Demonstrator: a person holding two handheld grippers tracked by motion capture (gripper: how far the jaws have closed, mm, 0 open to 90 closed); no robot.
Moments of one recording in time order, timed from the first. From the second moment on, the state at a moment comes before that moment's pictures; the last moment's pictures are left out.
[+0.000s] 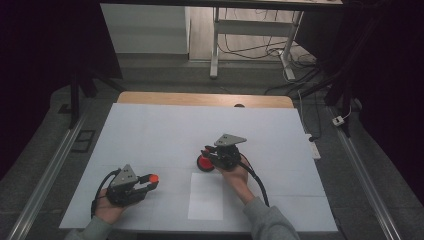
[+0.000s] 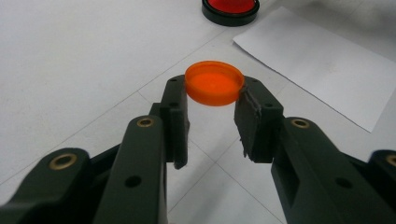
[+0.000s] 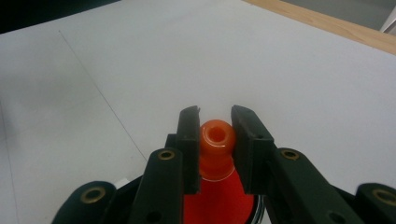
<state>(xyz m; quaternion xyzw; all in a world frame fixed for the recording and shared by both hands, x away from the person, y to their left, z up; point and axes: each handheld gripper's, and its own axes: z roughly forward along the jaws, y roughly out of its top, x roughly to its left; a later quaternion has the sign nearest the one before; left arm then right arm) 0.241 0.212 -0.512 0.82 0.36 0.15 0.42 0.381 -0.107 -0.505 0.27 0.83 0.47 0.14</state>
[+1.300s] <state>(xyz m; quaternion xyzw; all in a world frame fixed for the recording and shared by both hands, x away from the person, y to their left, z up) 0.239 0.212 -0.511 0.82 0.36 0.15 0.42 0.374 -0.104 -0.522 0.26 0.85 0.43 0.17</state>
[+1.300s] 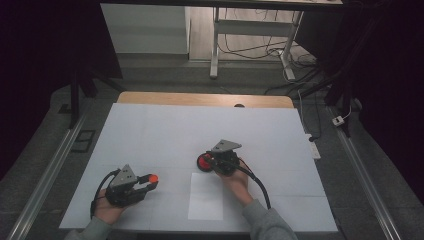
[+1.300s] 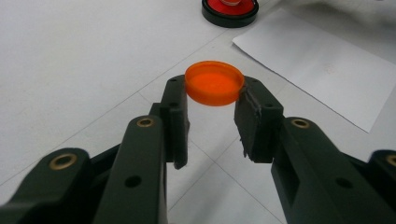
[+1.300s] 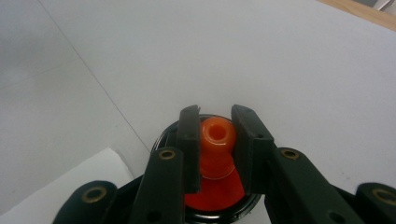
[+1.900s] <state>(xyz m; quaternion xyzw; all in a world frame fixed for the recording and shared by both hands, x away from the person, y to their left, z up) 0.239 0.212 -0.511 0.82 0.36 0.15 0.42 0.374 -0.106 -0.523 0.27 0.84 0.44 0.17</state>
